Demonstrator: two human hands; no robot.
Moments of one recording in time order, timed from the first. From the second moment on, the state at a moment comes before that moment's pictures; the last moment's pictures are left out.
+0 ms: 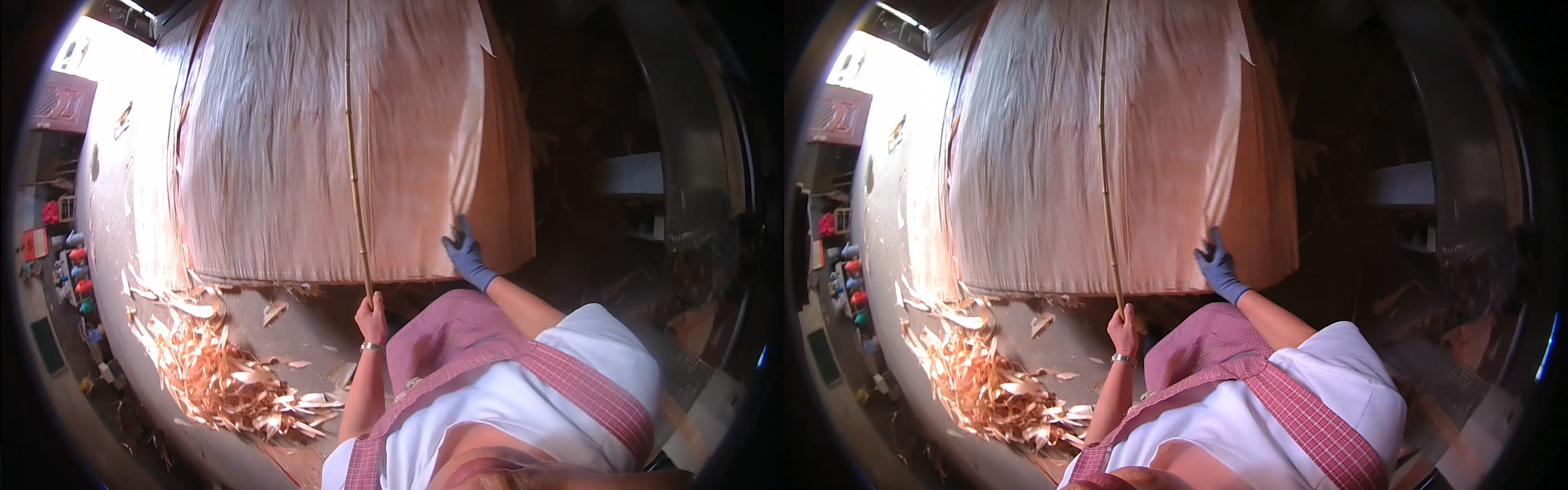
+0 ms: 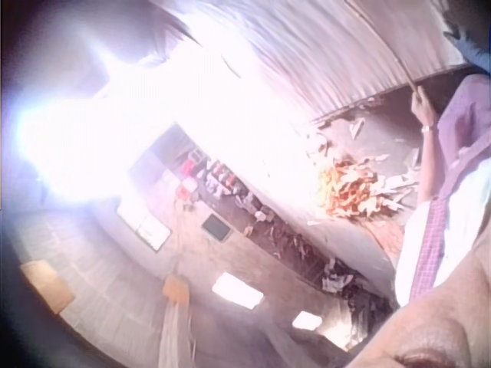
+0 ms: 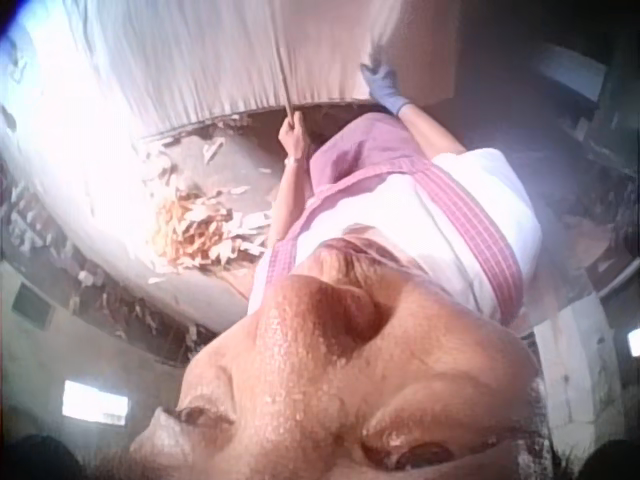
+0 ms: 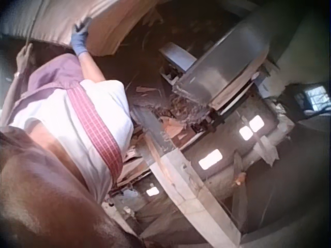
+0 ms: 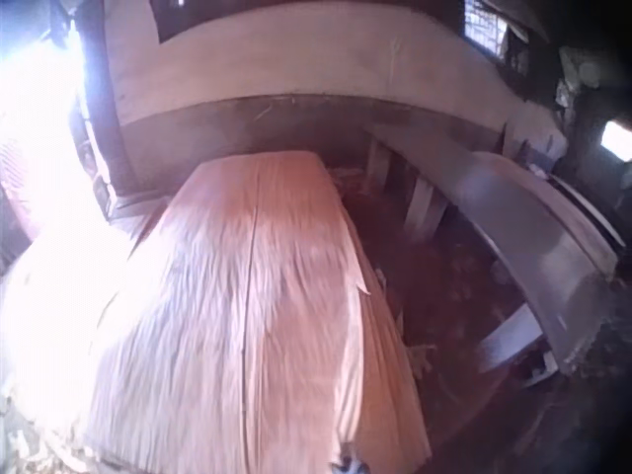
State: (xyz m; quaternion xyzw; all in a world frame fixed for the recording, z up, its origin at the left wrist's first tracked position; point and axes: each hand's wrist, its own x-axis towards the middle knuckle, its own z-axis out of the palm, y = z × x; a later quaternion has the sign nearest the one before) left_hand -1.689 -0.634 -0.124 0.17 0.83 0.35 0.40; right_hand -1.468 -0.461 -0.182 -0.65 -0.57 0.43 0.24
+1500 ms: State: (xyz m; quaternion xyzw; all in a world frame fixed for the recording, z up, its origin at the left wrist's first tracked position) left_hand -1.988 -0.666 -0.101 -0.13 0.48 0.75 0.44; right_hand -1.597 -0.529 0.021 -0.66 -0.53 0.40 0.35
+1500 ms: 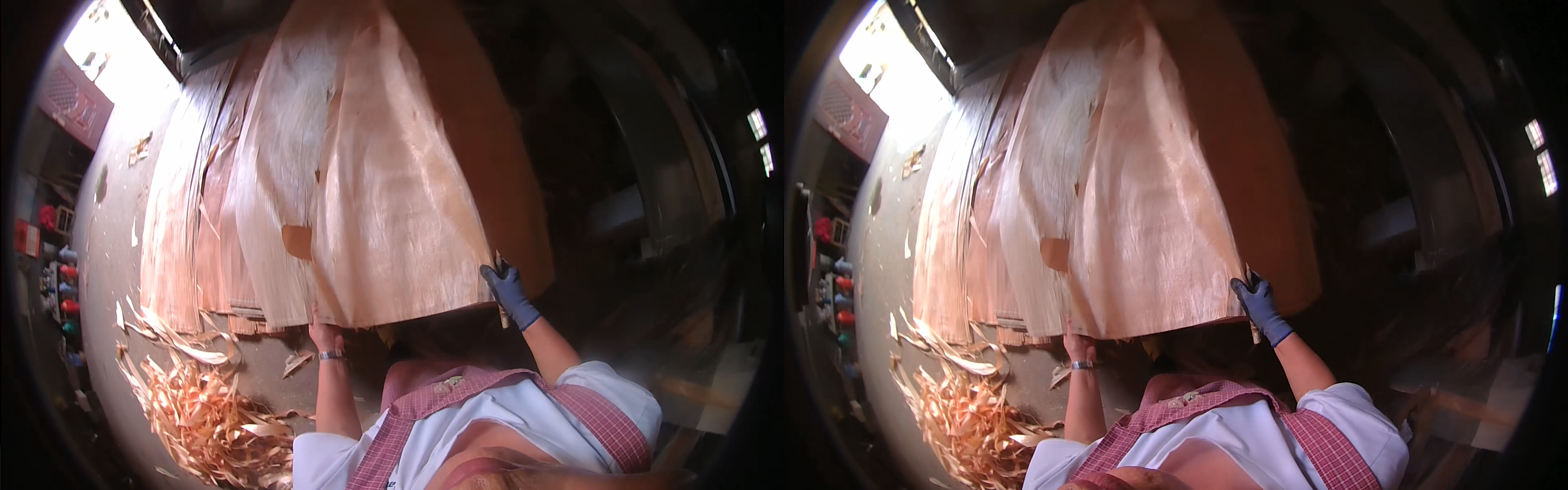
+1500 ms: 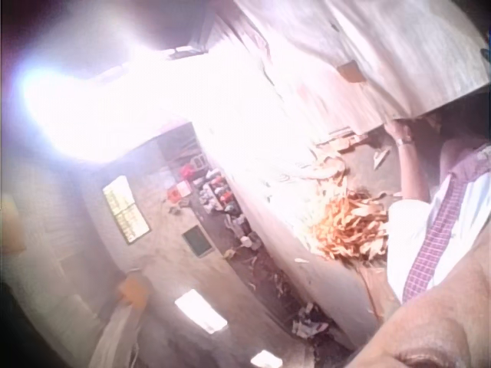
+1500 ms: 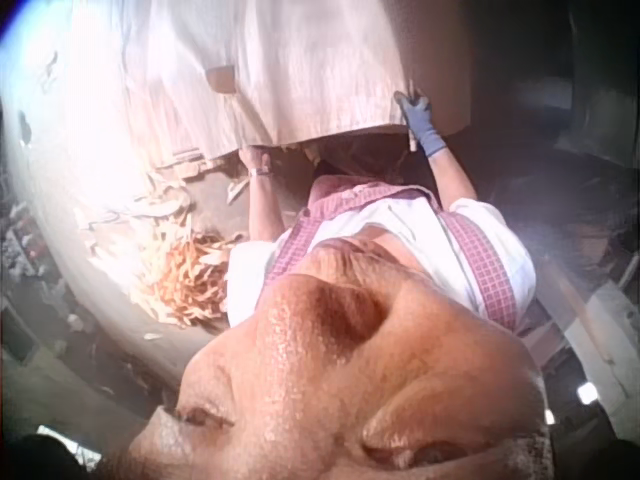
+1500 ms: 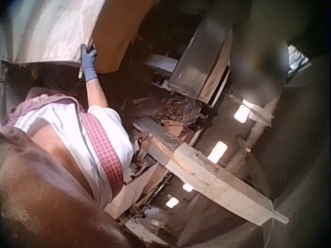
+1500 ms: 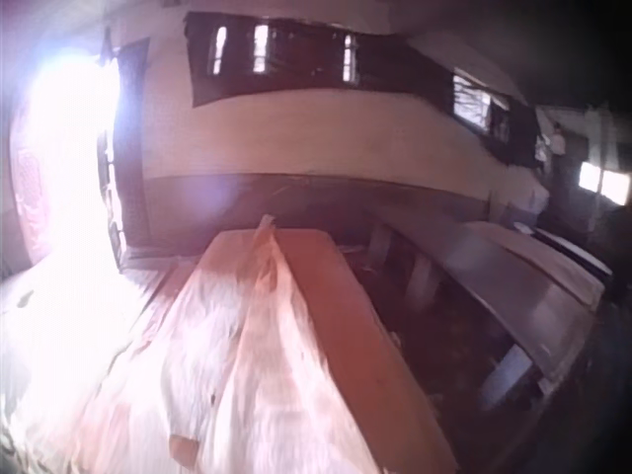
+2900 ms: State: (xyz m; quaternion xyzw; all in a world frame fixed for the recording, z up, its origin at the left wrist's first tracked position) left_hand -0.828 -0.349 0.093 0.27 0.48 0.50 0.67; right_hand -0.397 -0.347 0.150 -0.76 -0.58 0.02 0.30
